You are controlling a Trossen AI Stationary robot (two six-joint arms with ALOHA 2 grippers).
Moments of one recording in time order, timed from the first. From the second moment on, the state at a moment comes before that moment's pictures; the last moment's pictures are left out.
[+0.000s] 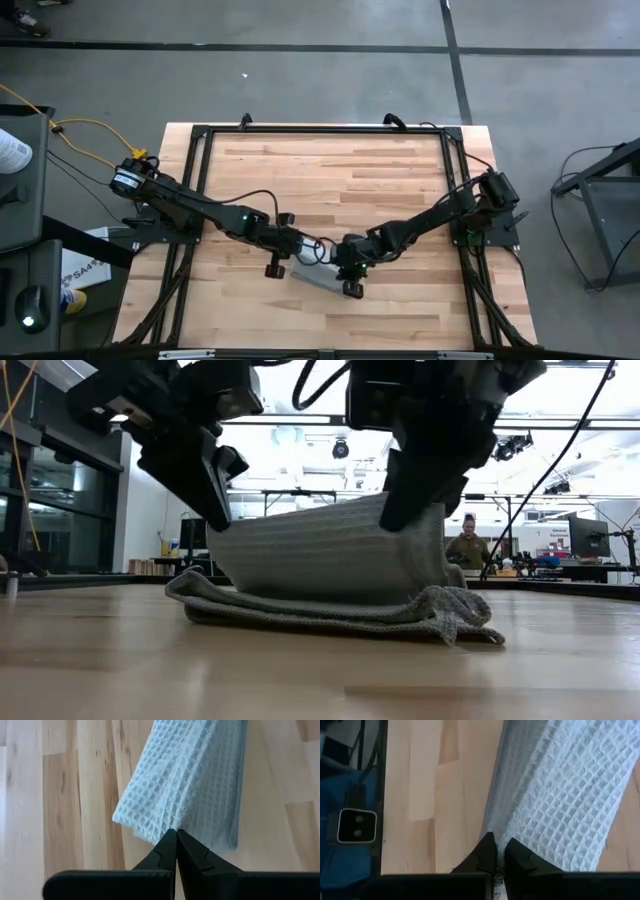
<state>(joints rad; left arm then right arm) -0.29 1.54 0.97 -0.39 -0.11 -0.14 0.33 1.81 1.12 -0.20 -0.15 0.55</state>
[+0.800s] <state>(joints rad) -0.38 1.54 0.97 -0.33 0.00 -0.17 0.39 1.83 1.12 -0.10 -0.16 0.60</state>
